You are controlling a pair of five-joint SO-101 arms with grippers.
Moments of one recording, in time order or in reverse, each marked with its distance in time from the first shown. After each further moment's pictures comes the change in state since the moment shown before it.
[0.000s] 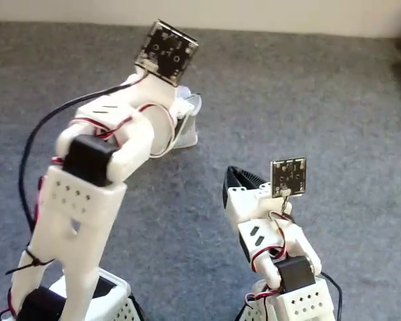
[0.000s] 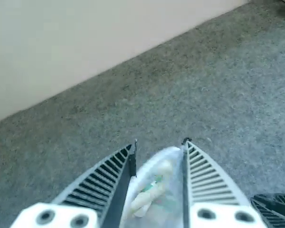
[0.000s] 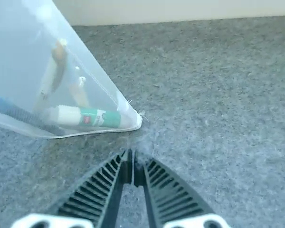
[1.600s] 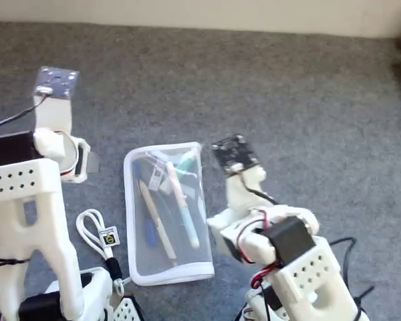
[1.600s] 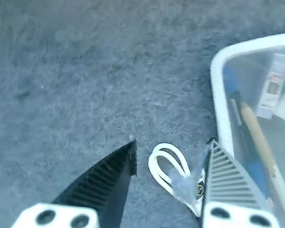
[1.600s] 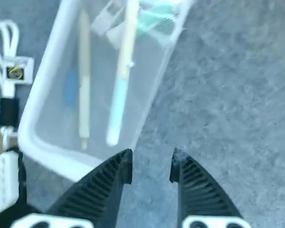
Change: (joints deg) left arm -38.5 0.0 21.1 16.3 -4.8; right arm -16.1 35.0 -43.6 49.6 6.2
